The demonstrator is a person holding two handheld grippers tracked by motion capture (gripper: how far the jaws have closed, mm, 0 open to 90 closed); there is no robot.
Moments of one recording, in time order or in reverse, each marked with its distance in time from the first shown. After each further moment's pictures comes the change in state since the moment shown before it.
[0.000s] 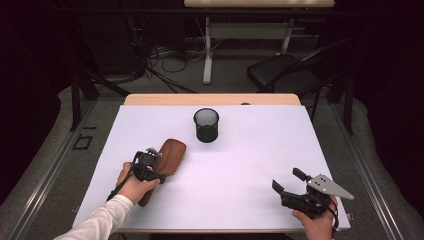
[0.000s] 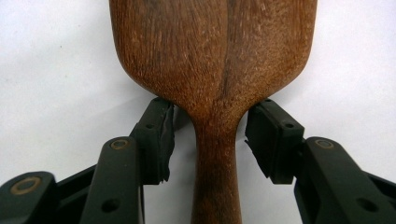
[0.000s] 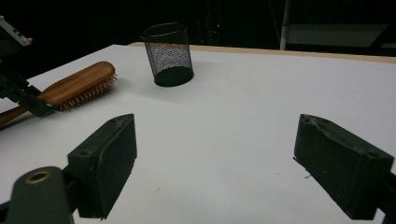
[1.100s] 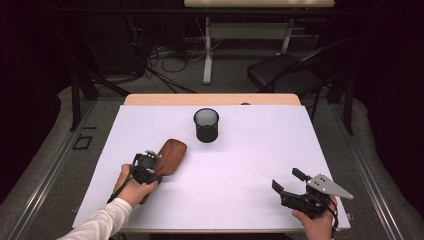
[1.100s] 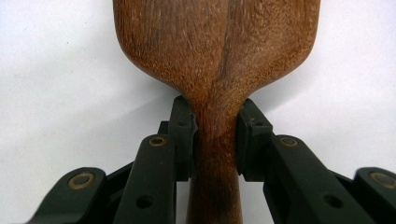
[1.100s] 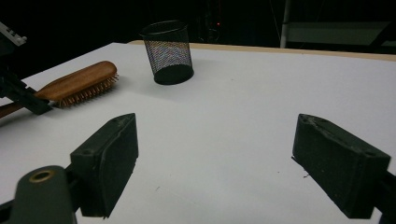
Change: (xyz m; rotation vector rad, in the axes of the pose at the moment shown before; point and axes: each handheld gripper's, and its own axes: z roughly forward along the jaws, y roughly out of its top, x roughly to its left) left arm -0.002 -0.008 0.001 -0.038 0.029 0.018; right arm 0.000 -0.001 0.001 0.009 0.000 -0.003
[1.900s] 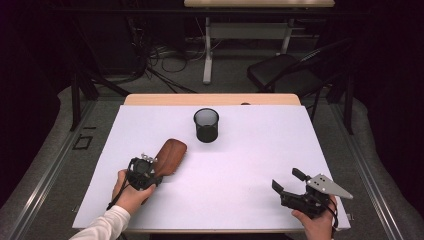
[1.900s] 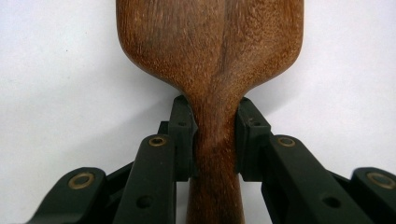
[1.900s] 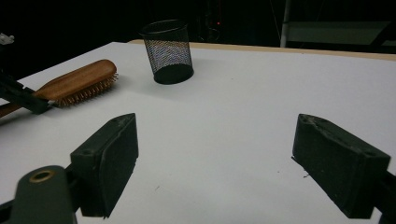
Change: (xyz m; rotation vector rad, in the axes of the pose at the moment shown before) left arm 0.003 -0.019 0.001 -0.156 -0.049 -0.024; right arm -0.001 0.000 0.001 -0.002 0.001 -0.008
